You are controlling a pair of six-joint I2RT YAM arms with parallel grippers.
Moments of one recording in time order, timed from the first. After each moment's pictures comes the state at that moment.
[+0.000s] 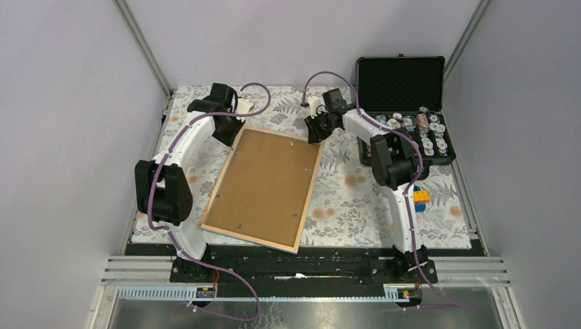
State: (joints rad) left arm -0.20 1.75 1.55 -0.90 0.01 0.37; right arm 0.39 2.35 1.87 -0.52 -0.44 -0.29
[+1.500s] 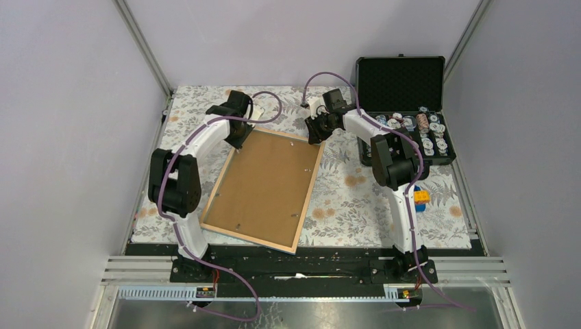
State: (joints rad) left arm -0.28 1.85 1.50 -0.77 -0.13 0.34; right arm 0.39 2.34 1.86 -0.52 -0.45 -0.30
